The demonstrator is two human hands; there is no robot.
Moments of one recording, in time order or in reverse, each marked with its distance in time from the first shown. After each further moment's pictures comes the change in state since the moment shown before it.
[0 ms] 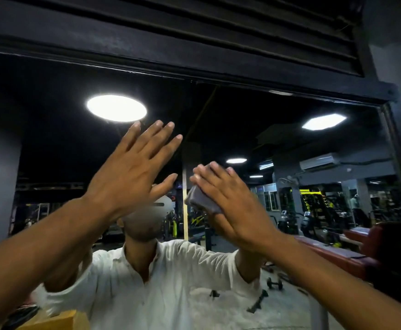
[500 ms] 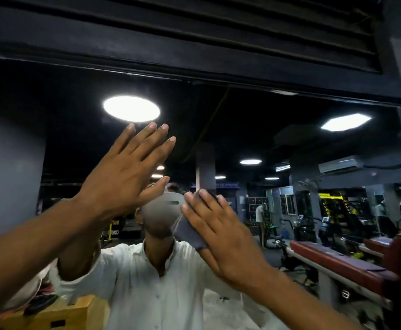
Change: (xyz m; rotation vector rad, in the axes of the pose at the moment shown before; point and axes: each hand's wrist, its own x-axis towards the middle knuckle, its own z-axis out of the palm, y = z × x) left_hand 0.000 0.002 0.000 -0.021 0.013 -0.007; right_hand -0.036 -0.029 0.013 -0.062 -0.024 -0.074
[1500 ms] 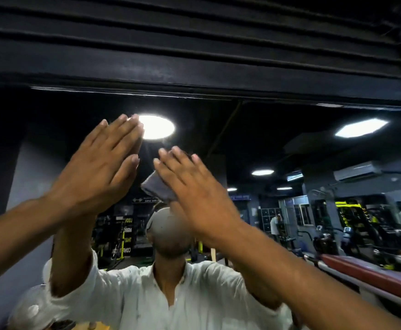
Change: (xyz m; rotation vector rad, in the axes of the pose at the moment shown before) left_hand -0.055 -0.143 -0.019 -0.128 0.076 -0.130; right_hand 0.187 -0.069 0.005 0.031 0.119 0.040
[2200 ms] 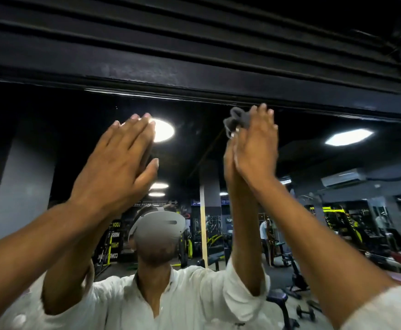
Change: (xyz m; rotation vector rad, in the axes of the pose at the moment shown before) left_hand -0.032 -0.047 -0.015 -0.015 0.064 -0.084; right_hand 0.091 0.022 -0.005 0.030 0.299 0.771
